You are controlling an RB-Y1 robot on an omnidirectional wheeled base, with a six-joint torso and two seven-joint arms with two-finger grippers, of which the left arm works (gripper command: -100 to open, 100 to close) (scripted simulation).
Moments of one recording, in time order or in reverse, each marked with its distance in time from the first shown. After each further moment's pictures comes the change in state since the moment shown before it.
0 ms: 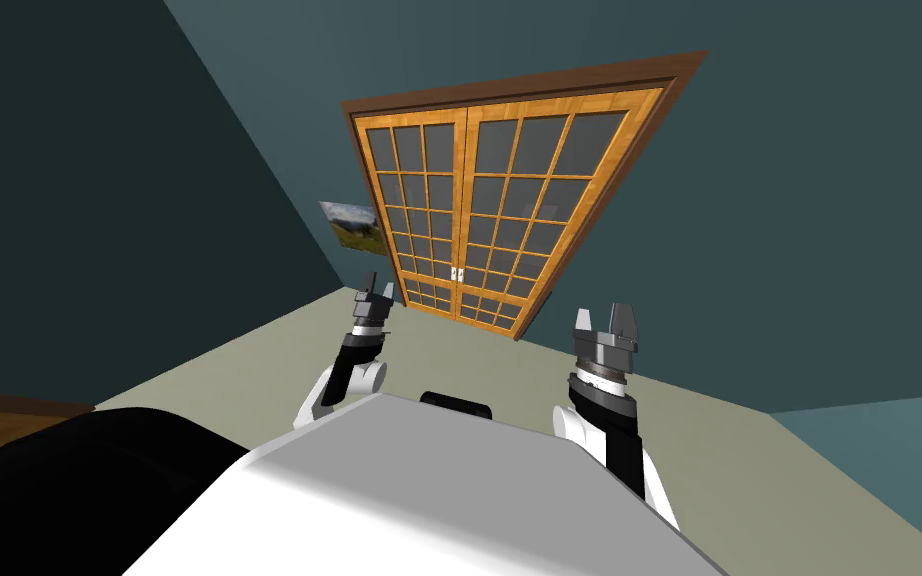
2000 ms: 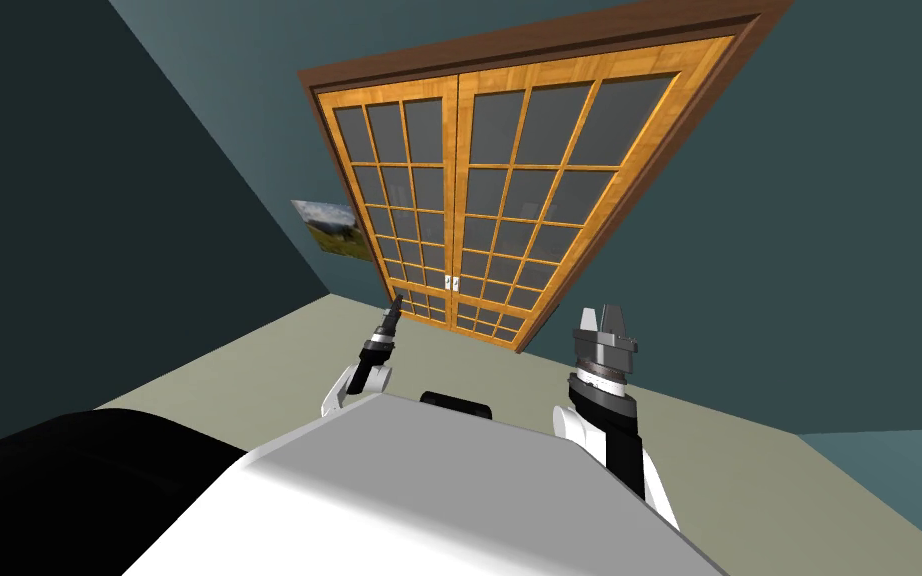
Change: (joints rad) arm -0.105 0.051 0.033 0.416 -0.091 -0.127 -0.373
